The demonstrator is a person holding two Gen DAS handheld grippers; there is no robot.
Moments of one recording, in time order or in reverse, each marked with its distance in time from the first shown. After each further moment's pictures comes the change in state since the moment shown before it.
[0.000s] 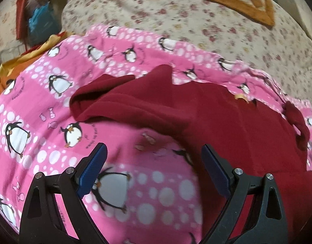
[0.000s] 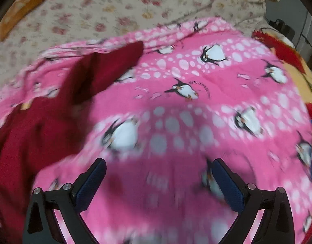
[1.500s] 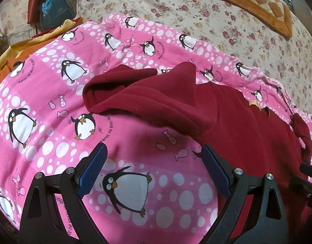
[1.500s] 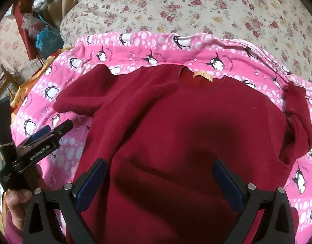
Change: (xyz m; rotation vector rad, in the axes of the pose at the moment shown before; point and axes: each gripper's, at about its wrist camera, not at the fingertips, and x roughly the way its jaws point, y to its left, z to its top) left arm 0.023 0.038 0.016 -0.114 0.052 0.037; right arm -0.047 0.333 -0.068 -0.359 -0.022 0.381
